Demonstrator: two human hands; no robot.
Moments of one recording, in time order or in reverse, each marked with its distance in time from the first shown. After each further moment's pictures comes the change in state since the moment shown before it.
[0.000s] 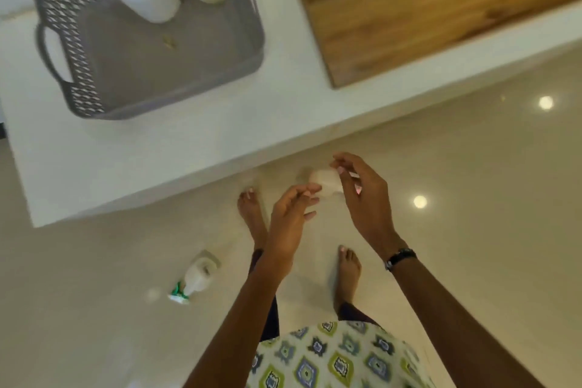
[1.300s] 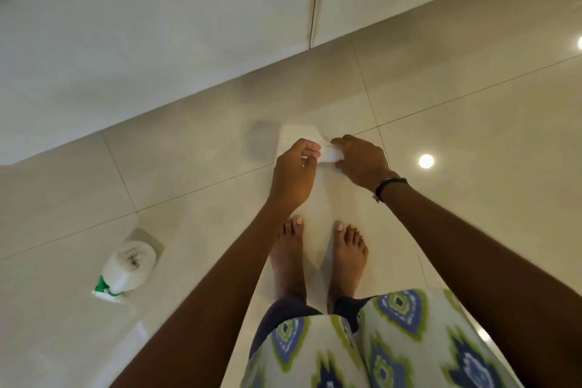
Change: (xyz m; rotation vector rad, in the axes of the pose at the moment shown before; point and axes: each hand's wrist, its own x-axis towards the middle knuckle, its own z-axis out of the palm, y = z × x) left_hand 0.196 -0.247 0.041 0.606 0.019 0.055; right_hand 0.042 0.333 0.069 -0.879 -0.614 0.146
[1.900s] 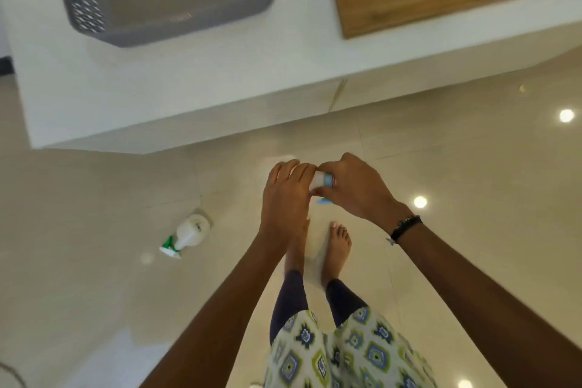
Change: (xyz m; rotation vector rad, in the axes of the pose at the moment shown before) left_hand -0.203 0.130 -0.136 0.657 0.254 0.510; right_hand -0.215 -0.150 -0.219 0.089 0.103 -0.261
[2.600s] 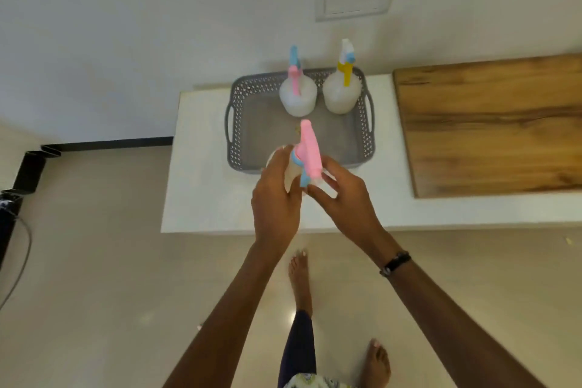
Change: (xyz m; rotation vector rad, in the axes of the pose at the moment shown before) left_hand 0.096 -0.089 -0.246 -0.426 0.597 -0.337; right_hand 0.121 -0.208 -0.127 0.651 0.265 -0.388
